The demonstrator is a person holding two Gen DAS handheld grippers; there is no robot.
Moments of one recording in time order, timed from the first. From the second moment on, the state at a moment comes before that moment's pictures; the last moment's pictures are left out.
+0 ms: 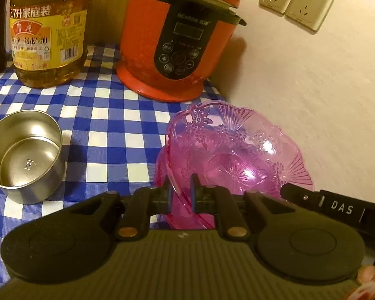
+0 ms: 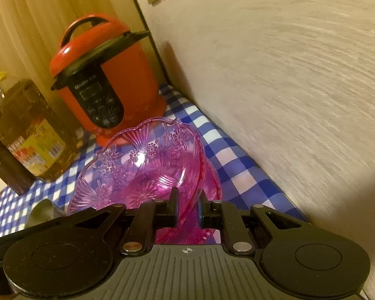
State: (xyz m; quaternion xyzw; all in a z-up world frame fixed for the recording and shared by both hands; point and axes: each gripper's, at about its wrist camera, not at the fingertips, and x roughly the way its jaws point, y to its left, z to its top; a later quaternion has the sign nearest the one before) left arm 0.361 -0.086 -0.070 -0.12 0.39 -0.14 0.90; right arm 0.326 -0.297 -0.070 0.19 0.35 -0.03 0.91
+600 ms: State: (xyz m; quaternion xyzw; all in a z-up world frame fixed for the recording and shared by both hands) left arm 0.365 -0.101 -0.078 -0.06 0.39 -0.15 0.91; right arm 0.335 -0.296 -0.084 0.17 0.37 -0.04 0.91
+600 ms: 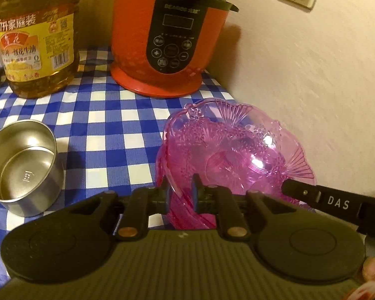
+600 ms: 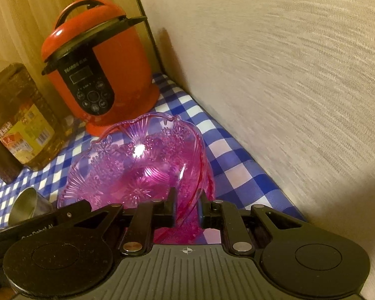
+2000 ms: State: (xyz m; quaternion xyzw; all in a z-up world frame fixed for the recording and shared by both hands) left arm 0.359 -0.101 -0.076 -0.02 0.37 -0.14 0.92; right arm 0.332 -0.297 -0.083 0.15 0.36 -0.02 0.92
